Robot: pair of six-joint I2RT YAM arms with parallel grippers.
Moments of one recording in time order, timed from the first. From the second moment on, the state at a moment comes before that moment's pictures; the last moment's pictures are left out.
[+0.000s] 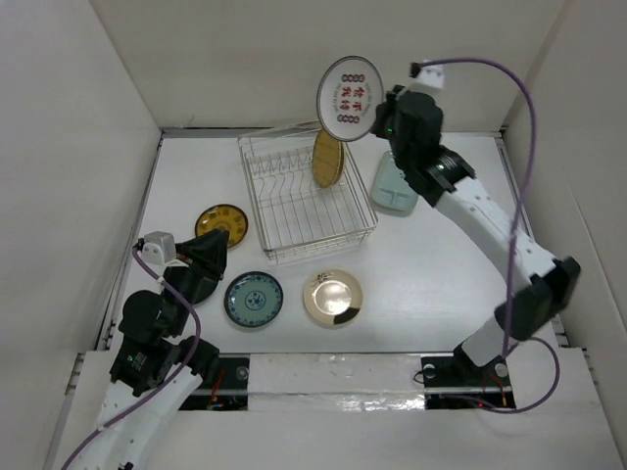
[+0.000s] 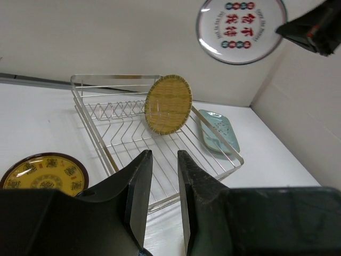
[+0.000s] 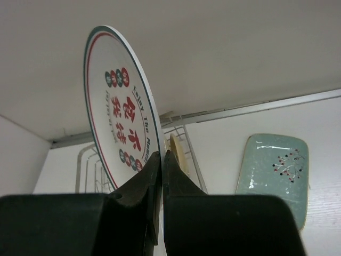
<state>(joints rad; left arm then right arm) -0.48 0.18 0.57 -0.19 -0.17 -0.32 0.52 1.46 1.57 -0.15 0.50 0.40</state>
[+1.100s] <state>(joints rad) -0.48 0.23 0.57 -0.21 -0.23 -0.32 0.77 2.31 2.22 -0.48 0.81 0.23</state>
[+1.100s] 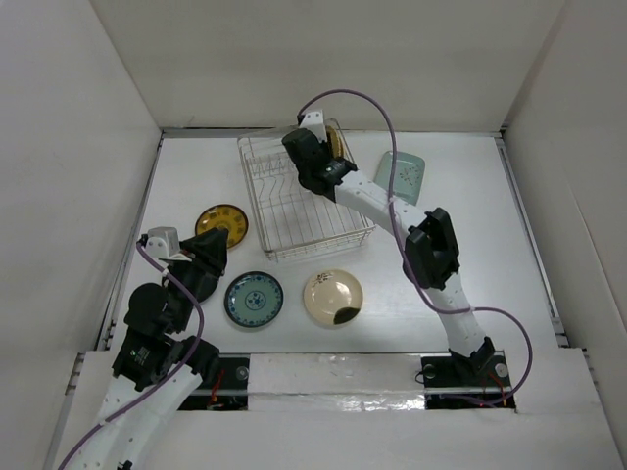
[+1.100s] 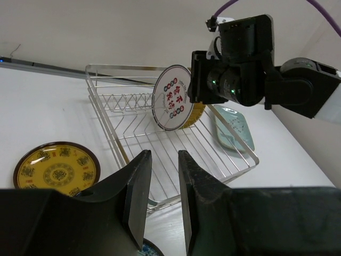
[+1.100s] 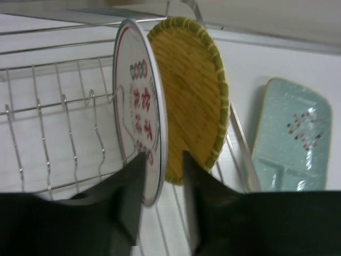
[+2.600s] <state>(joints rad) -0.48 0.35 0.57 -0.21 -0.35 -0.32 1.09 1.92 1.02 0.30 -0.05 0.73</state>
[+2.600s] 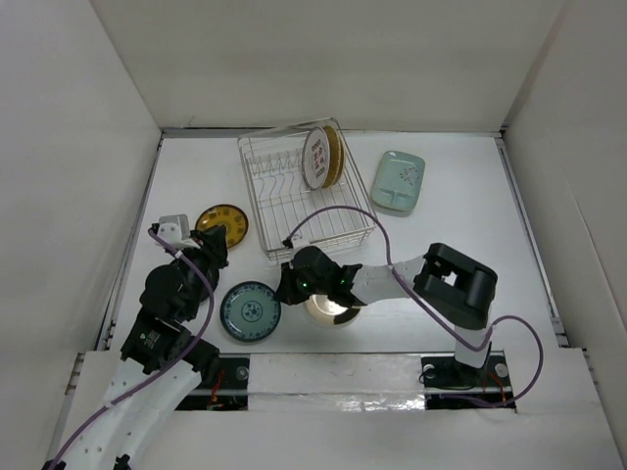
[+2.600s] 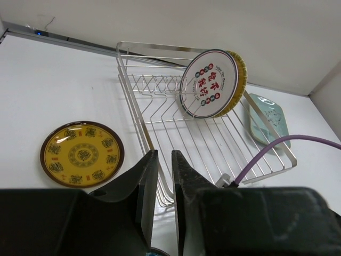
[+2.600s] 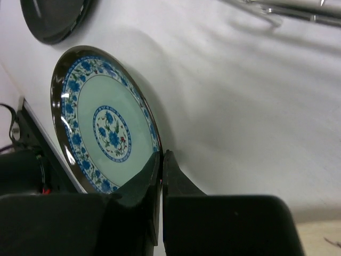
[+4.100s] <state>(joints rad) -0.48 0.29 0.57 -0.22 -0.23 -0.32 0.79 2.39 2.36 -0.45 0.94 0.04</state>
